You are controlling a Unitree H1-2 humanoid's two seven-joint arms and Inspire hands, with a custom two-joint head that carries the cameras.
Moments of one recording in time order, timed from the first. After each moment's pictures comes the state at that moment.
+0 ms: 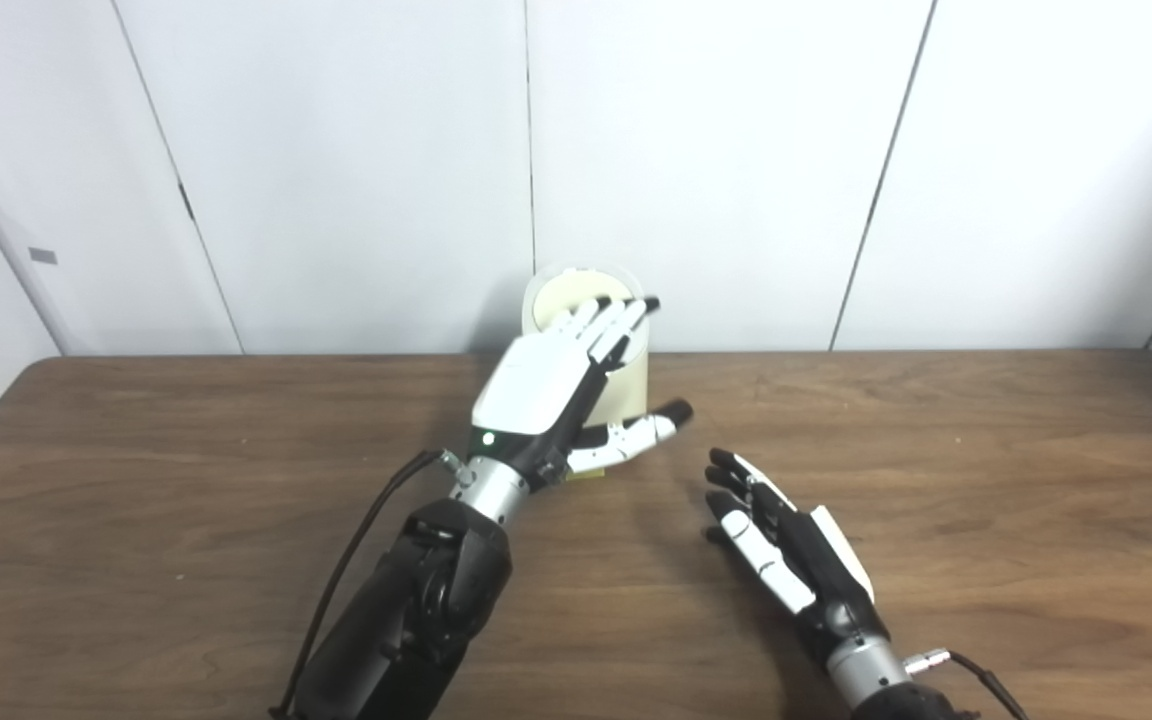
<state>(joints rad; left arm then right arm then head) -0.49 0.13 -0.41 0.09 0.90 0.02 0.10 -0.04 -0.06 0.12 -0.18 -0.17 0.23 0.07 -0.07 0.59</state>
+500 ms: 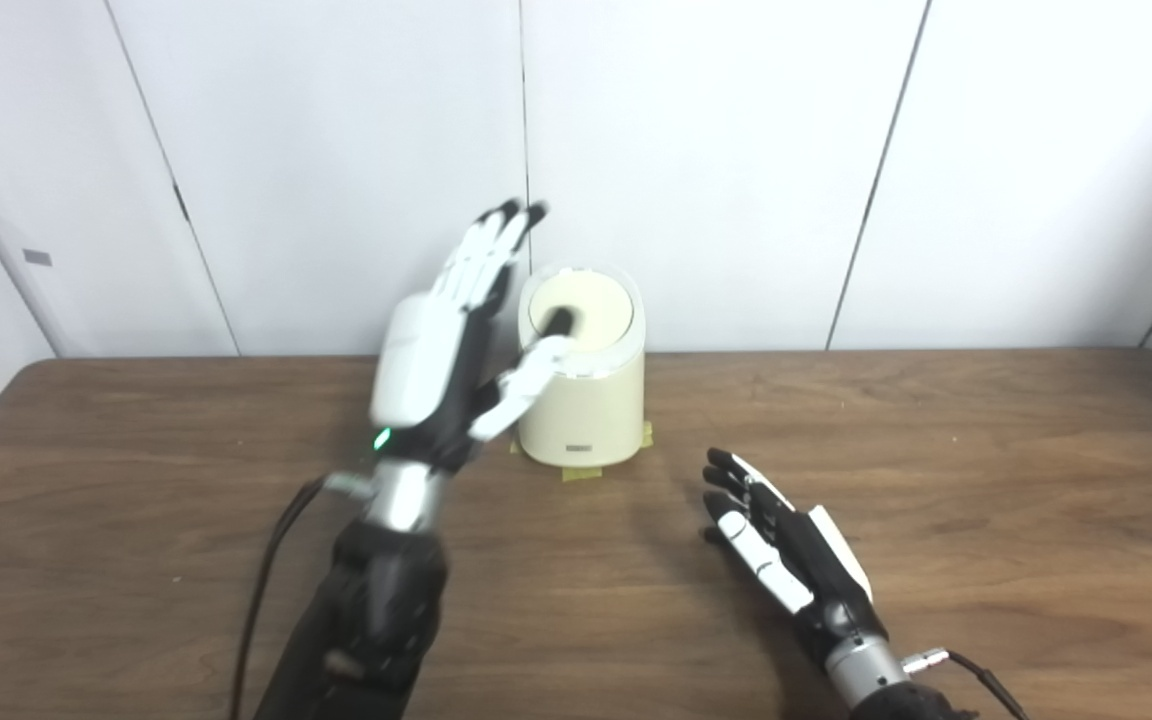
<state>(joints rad) -0.31 0.10 -0.18 -0.10 0.55 -0.16 0.22 -0.04 -0.06 0.12 -0.18 -0.17 0.22 0.06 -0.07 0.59</state>
